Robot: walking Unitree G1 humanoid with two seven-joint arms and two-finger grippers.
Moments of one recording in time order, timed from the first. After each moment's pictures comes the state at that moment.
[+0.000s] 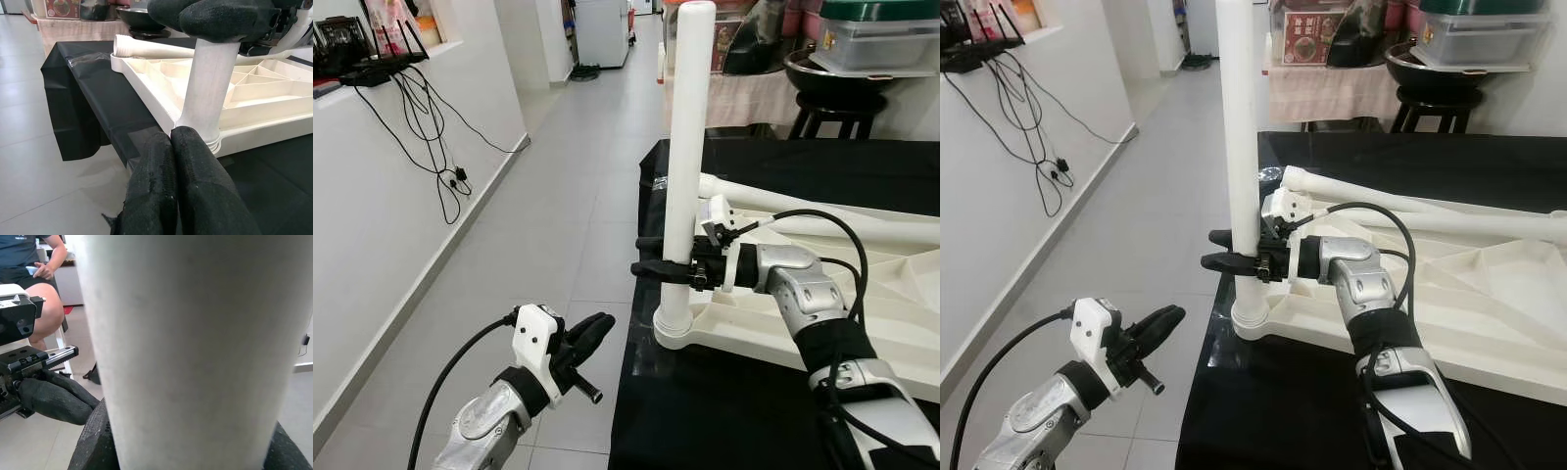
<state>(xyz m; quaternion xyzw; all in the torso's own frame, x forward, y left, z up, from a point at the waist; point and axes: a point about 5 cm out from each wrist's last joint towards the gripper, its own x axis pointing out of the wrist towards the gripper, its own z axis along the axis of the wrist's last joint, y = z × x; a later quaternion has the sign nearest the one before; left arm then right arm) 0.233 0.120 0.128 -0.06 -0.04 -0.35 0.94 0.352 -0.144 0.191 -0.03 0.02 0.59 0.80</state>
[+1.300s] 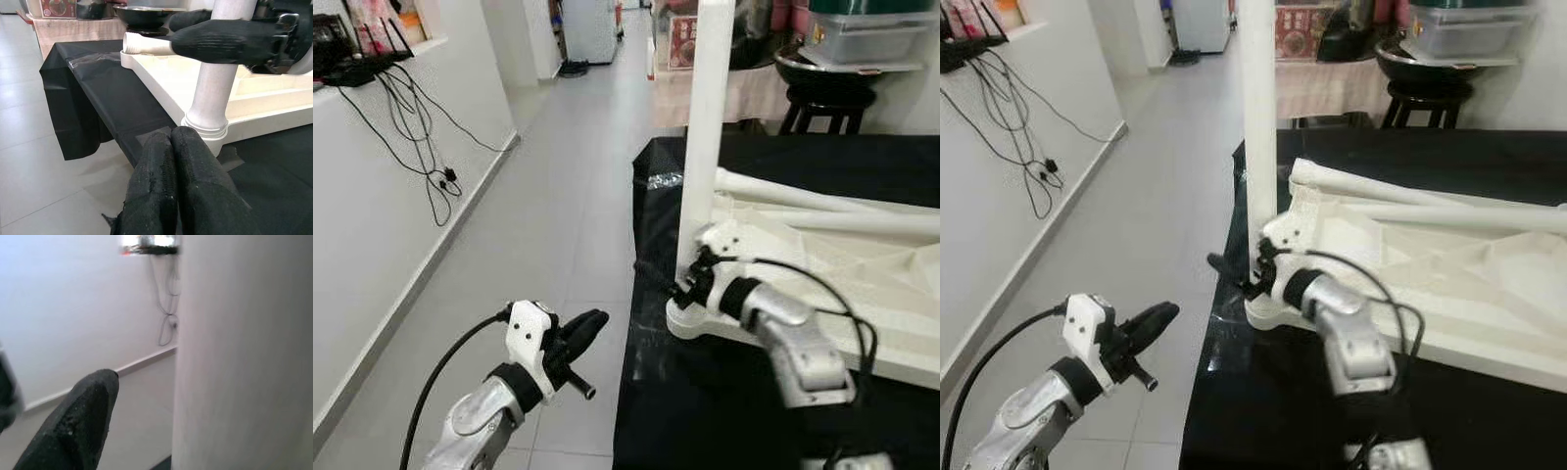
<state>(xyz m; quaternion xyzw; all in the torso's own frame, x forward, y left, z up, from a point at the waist) 0.236 0.126 0.131 -0.05 -0.04 -0.34 0.94 0.319 -0.136 0.179 -0.08 0.00 0.42 0.90</state>
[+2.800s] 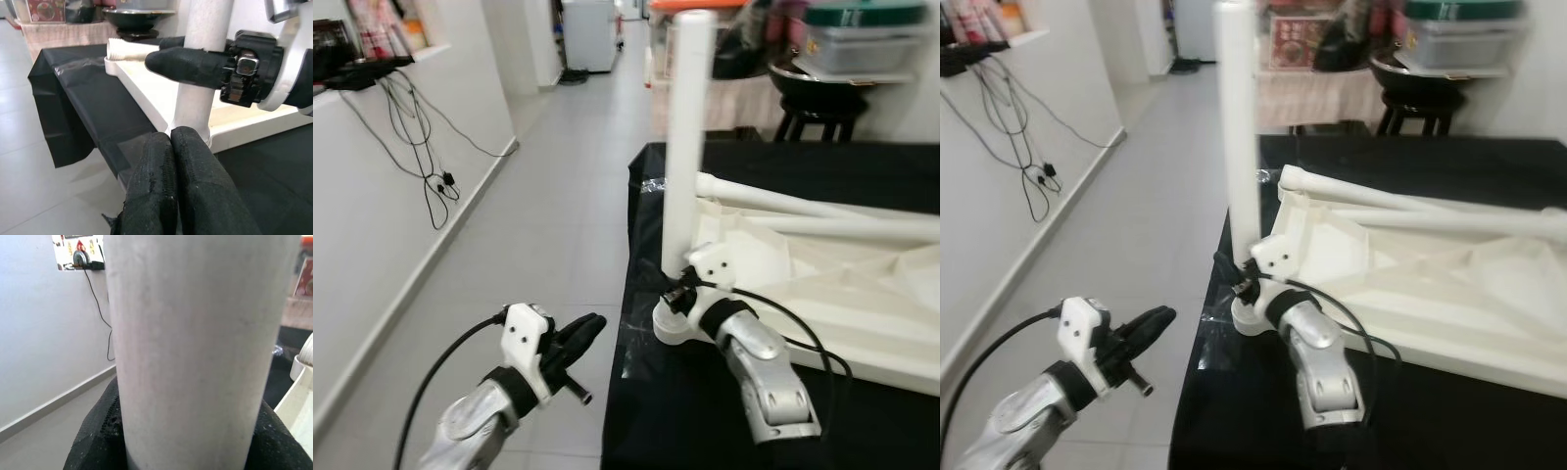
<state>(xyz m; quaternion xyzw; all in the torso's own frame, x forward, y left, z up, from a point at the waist) 0.233 0.125 0.134 -0.05 -0.04 -0.35 0.93 0.312 -0.112 0.149 -0.05 -0.01 0.24 0.97</state>
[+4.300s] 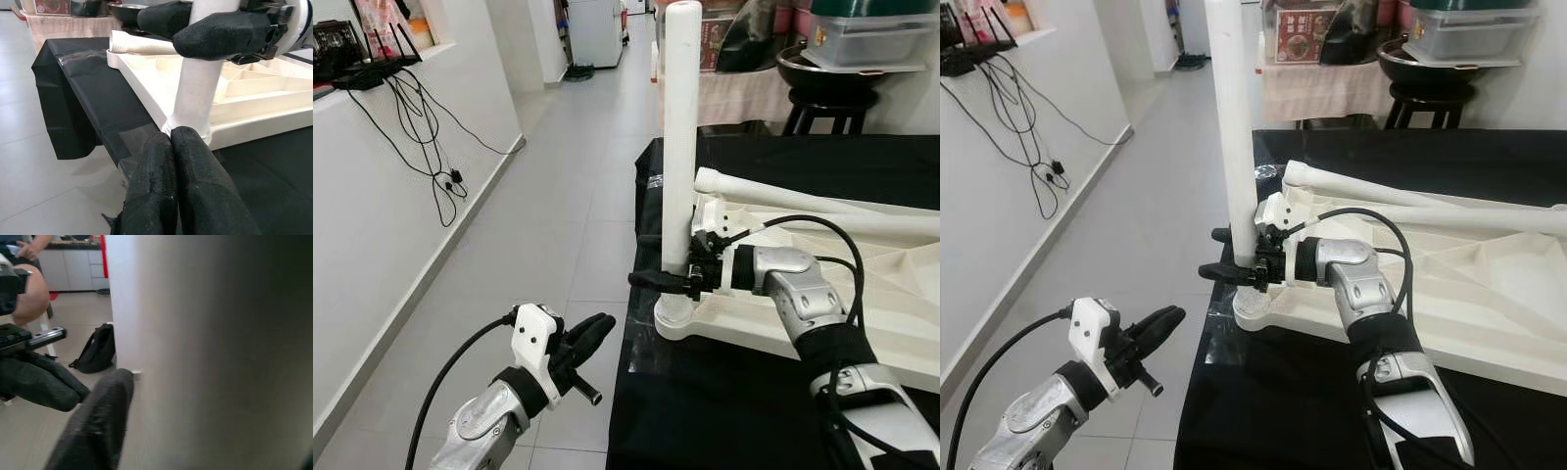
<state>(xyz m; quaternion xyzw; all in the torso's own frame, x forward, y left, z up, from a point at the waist) 0.231 0.121 0.131 -0.06 -0.04 -0.35 0.93 0.348 -0.133 0.189 -0.08 0.01 0.61 0.79</state>
